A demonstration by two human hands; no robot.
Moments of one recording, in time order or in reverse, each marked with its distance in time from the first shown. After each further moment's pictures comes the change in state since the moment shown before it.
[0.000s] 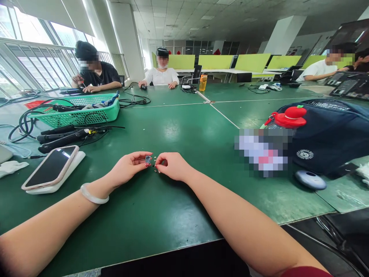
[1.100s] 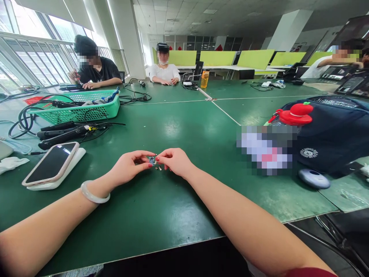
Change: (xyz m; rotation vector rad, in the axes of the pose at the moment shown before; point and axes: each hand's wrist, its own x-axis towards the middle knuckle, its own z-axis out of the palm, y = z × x) left_hand -0.008 0.009 0.003 0.254 -0.007 0.096; right_hand 0.000 -0.005 0.000 0.494 0.059 0.239
